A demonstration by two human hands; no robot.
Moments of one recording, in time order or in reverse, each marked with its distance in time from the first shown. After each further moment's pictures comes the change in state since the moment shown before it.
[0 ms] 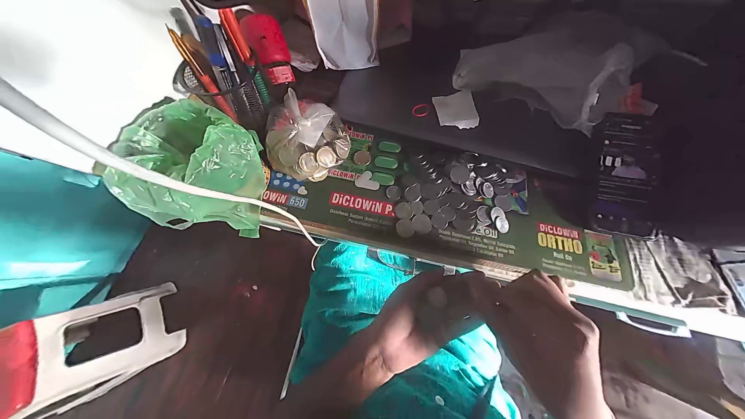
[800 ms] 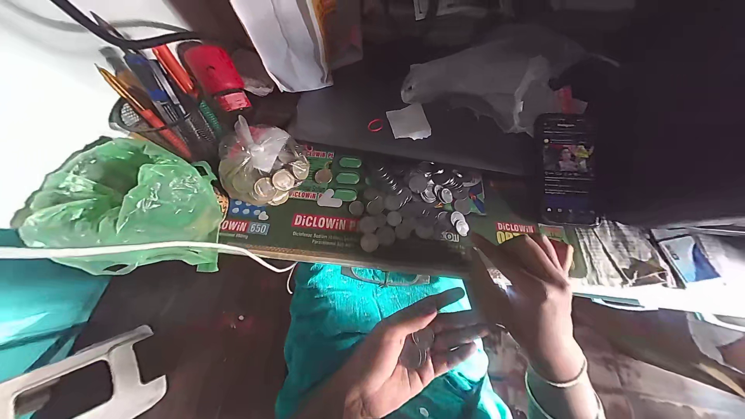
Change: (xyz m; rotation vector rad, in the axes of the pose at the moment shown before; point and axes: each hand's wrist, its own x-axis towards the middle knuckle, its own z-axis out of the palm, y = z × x) left_hand -0.006 -0.015 0.007 0.099 -0.048 -0.068; right_hand 0.027 0.045 -0.008 -0.345 0.132 -0.108
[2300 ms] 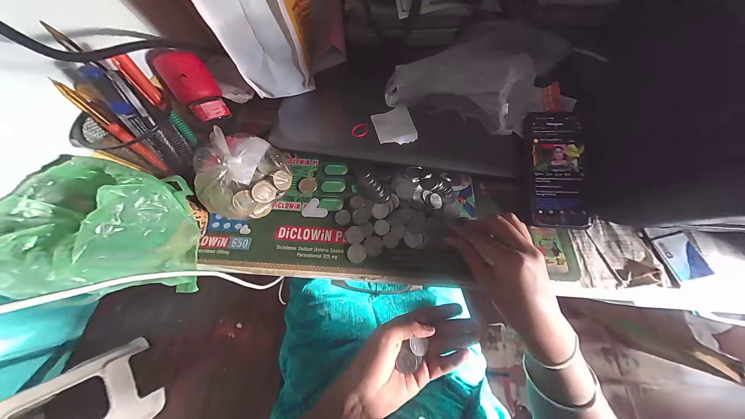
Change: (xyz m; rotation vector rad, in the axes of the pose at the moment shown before) left_hand 0.014 -0.005 -0.017 -0.019 0.082 -0.058; right_hand 0.024 0.011 0.011 0.113 -0.150 0.049
